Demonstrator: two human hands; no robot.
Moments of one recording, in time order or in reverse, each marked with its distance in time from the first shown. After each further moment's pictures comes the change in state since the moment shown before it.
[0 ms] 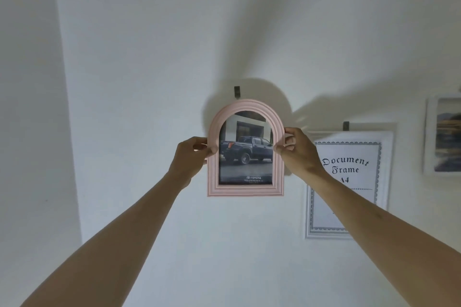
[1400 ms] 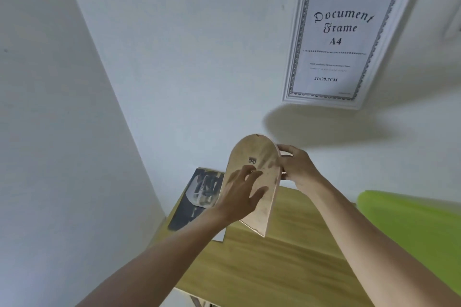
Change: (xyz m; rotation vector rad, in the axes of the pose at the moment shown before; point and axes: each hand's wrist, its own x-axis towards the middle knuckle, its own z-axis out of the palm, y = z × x) left_hand -0.366 -0.161 0.209 0.758 -0.320 0.117; right_hand -0.268 0.162 -0.077 0.304 -0.521 0.839
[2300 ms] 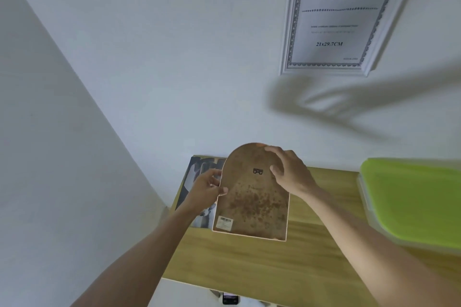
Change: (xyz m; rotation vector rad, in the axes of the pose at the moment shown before) left_hand -0.018 -0.100 -0.018 -0.647 -0.251 -0.685; right_hand 0.025 0.089 0.019 -0.775 0.013 -0.264
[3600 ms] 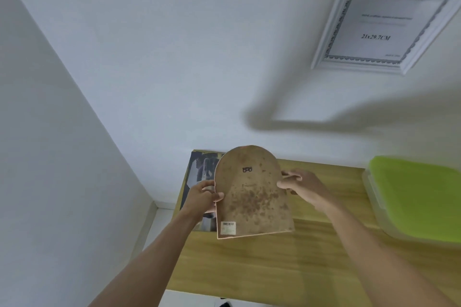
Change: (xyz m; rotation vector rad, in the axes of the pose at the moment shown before) left_hand 0.050 -0.084 -0.038 -0.452 -0.044 -0.324; right_hand 0.005 -0.012 0.043 0.456 -0.138 0.512
